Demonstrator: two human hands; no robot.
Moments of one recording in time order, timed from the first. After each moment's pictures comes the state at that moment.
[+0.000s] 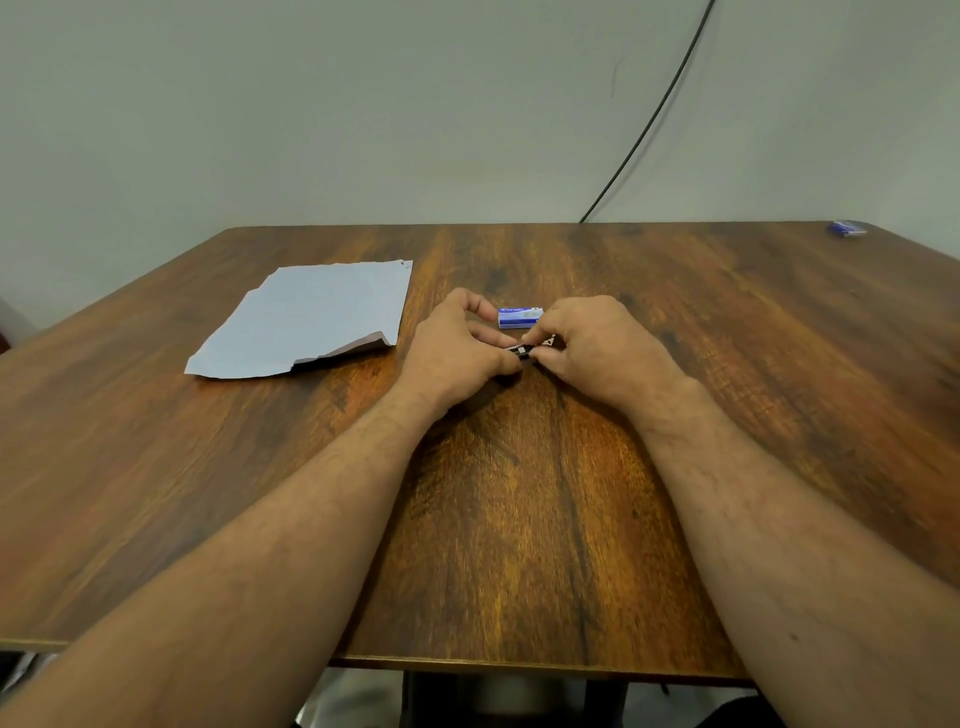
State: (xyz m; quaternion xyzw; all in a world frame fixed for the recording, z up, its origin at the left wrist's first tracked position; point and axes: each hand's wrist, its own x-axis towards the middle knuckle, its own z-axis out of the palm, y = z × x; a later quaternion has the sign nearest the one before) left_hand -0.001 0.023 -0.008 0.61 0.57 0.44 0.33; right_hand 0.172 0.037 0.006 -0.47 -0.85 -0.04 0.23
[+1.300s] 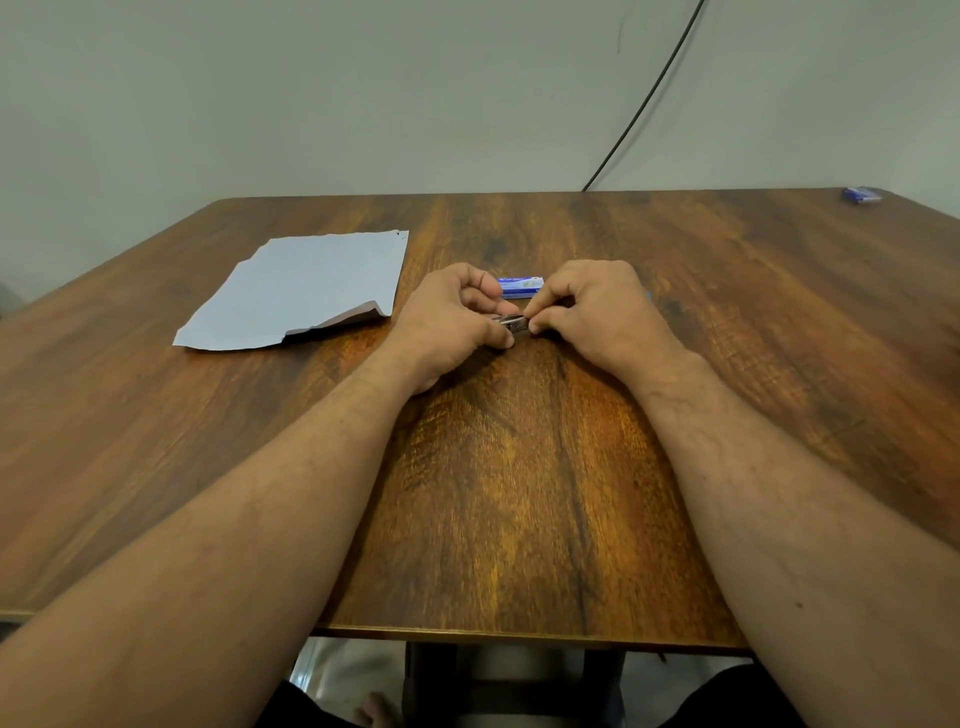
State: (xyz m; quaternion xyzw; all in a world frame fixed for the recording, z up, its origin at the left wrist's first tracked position) left_hand -0.006 0.025 -0.007 0.61 0.54 0.44 0.38; right_hand 0.174 0.048 -0.008 -0.48 -0.80 0.09 0.36
